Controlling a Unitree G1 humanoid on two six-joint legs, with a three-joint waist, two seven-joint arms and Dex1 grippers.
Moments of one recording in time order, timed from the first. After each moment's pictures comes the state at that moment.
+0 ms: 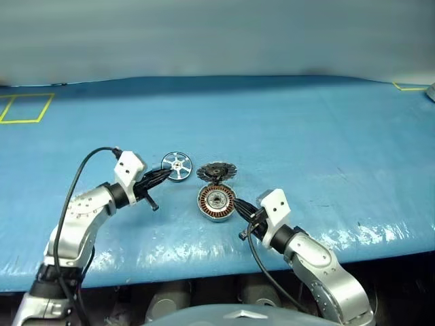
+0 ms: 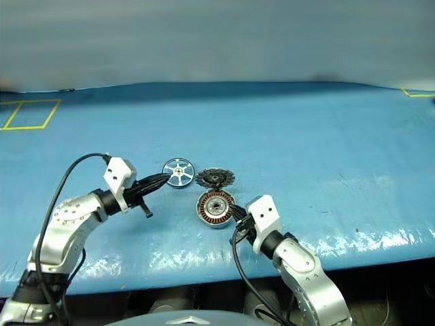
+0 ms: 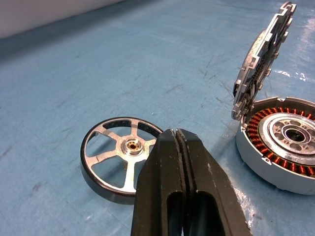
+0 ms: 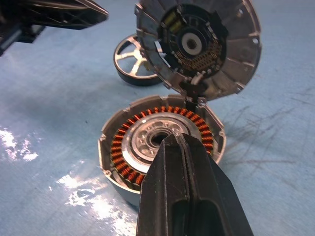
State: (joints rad) left arm -0.23 0.63 -0.02 -0.07 -0.34 0.27 -0.84; right arm 0.27 -0.28 0.25 -0.60 0.23 0.42 0.39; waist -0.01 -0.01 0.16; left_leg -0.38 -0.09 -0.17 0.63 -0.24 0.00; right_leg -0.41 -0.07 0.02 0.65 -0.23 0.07
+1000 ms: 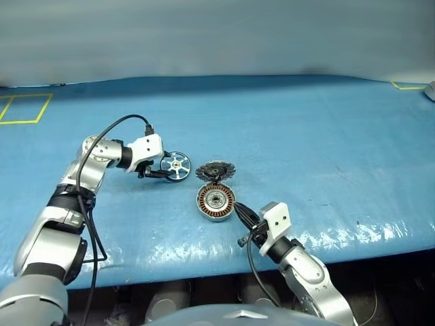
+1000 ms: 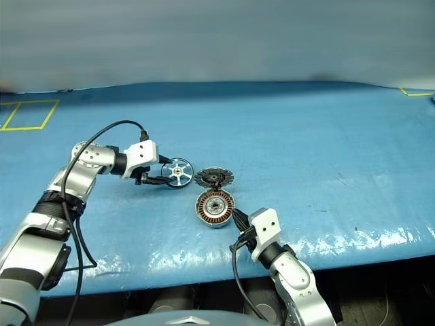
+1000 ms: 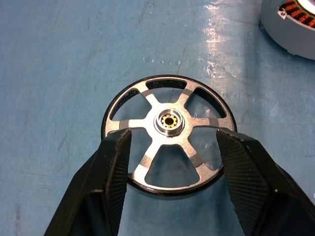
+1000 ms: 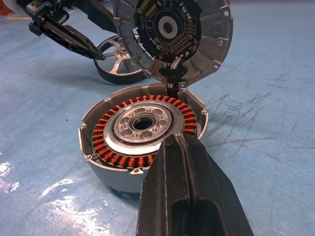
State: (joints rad) left arm -0.72 0.67 -0.28 0.61 0.06 -0.10 -1.22; right arm 0.35 -0.22 0.26 -0.43 0.16 0.17 0.36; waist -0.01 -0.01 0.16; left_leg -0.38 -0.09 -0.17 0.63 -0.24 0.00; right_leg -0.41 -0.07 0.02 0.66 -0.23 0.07
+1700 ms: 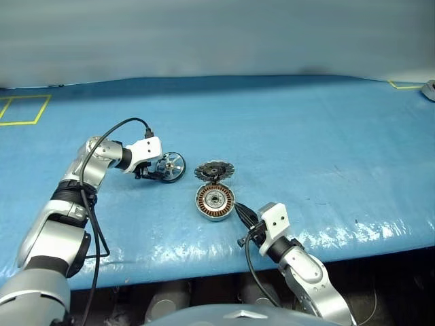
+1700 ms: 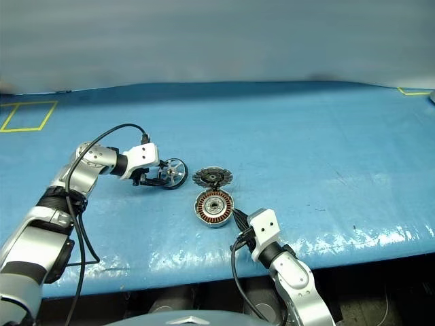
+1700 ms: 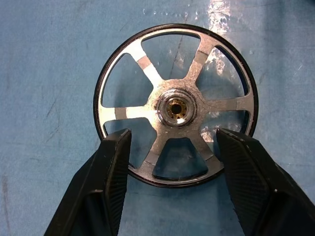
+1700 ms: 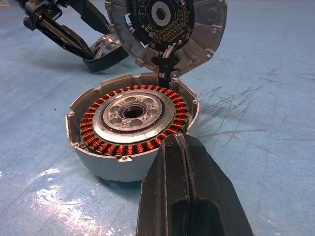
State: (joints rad) left arm -0.76 0.65 -0.30 0.74 0.14 -0.09 -1.18; right arm 0.34 -0.22 0.26 -0.41 0.12 0.16 0.35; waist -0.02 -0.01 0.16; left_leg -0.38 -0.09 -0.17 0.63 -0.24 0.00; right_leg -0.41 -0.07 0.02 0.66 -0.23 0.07
